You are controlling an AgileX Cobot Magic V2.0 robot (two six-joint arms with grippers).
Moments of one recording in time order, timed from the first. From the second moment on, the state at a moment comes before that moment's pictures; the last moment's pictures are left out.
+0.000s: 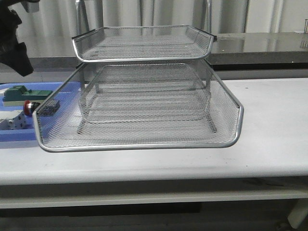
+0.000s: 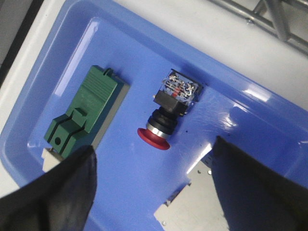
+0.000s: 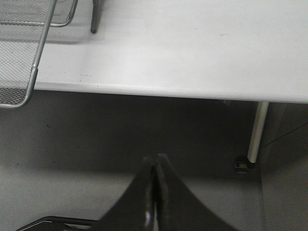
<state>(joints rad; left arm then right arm) 0.02 1.98 -1.67 -0.08 0.77 0.99 0.05 0.55 -0.80 0.01 1.08 -0.02</state>
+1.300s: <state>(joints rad) 0.02 2.35 -1.96 -0.12 0.81 1.05 0.05 0.55 -0.80 0.01 1.08 -0.02</state>
